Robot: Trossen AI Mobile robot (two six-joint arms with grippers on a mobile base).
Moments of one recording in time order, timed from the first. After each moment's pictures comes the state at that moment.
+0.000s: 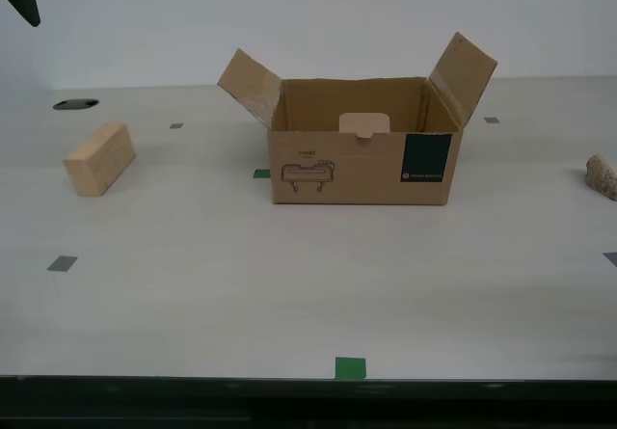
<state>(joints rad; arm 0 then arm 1) -0.07 1.17 1.43 -1.44 0.26 0.12 0.00 1.35 1.26 -1.08 -0.02 0.02</state>
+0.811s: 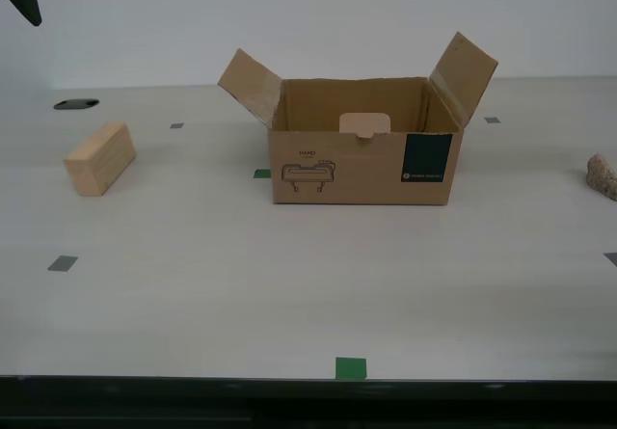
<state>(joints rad) -0.13 1.17 1.14 -1.19 0.23 0.08 0.00 1.35 1.26 -1.07 -0.02 0.02</state>
